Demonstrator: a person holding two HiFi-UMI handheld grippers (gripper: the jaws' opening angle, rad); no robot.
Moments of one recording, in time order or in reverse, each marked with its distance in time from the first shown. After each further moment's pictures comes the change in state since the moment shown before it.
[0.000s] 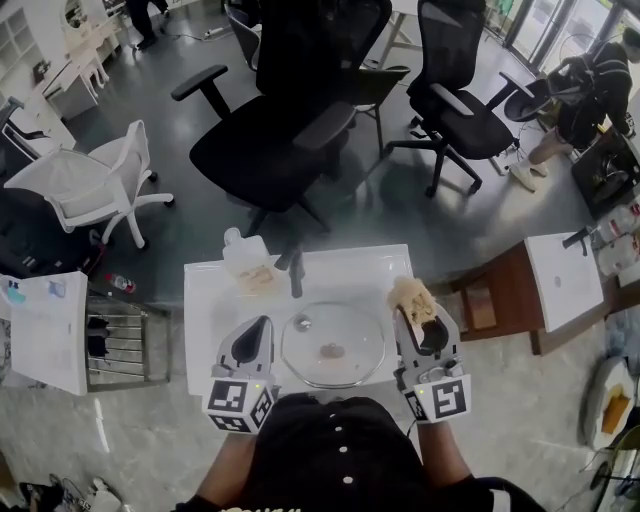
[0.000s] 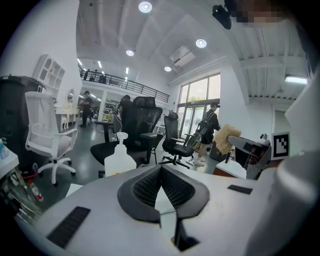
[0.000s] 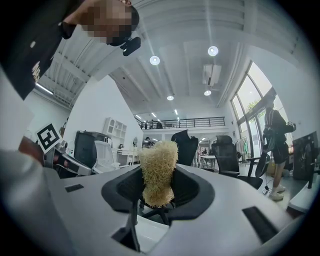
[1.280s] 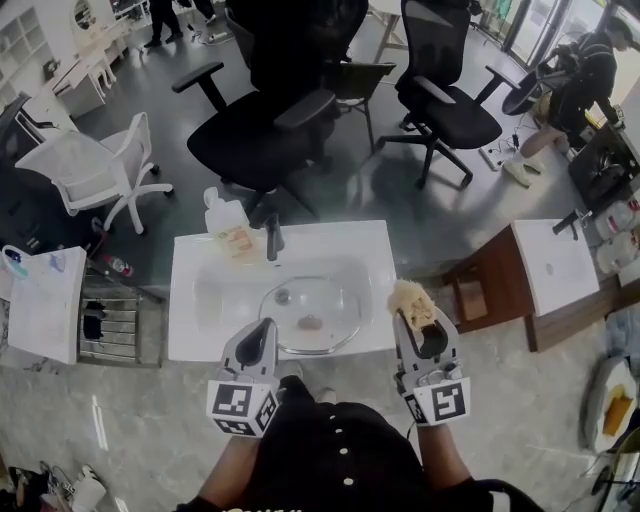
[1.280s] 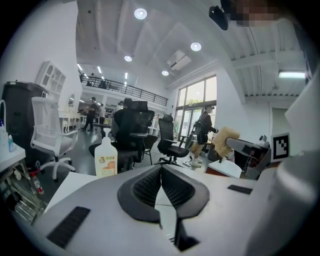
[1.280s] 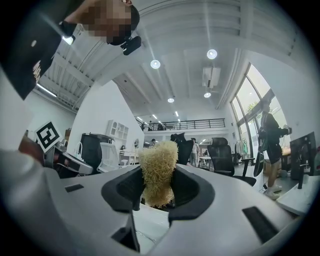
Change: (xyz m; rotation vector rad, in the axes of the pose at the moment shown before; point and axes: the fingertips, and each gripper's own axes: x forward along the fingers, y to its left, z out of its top) left arm -0.063 -0.112 -0.042 0.020 -0.049 0.009; right arm -0.130 -0.018 0.003 0.004 -0.022 0.014
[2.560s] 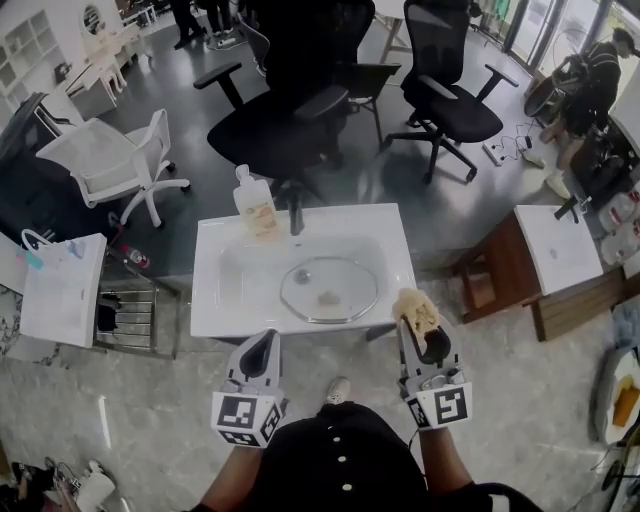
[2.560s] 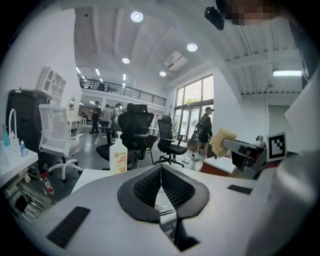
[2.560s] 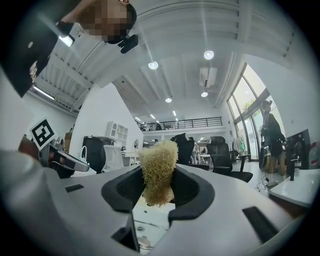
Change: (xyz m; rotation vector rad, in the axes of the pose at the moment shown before) left arm -0.120 -0.003 -0.019 0.033 0.002 -0.001; right arm -0.074 0.079 0.017 0.030 0.005 -0.030
